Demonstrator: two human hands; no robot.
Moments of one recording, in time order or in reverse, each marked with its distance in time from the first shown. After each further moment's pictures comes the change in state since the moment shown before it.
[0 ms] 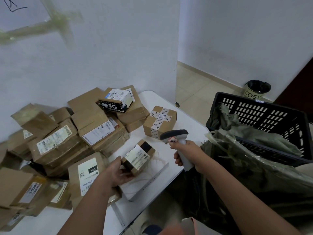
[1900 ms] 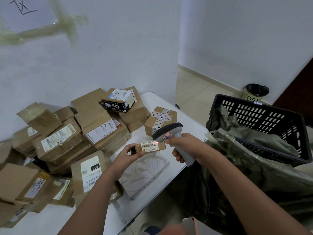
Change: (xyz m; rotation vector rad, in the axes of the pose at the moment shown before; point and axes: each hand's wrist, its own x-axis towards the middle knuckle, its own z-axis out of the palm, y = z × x) left_hand -0.015 0.002 0.007 0.505 -0.218 0.677; right_hand -0.041 -0.040 0.010 -0.190 -0.128 -0.037
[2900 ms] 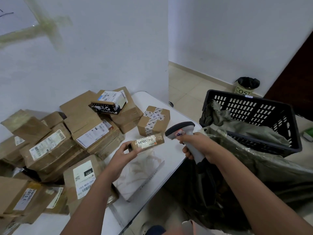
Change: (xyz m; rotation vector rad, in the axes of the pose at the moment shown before) left_hand -0.001 0.020 0.016 -0.129 -0.038 0.037; right_hand 0.006 0.032 -0.049 0.144 0.157 0.085
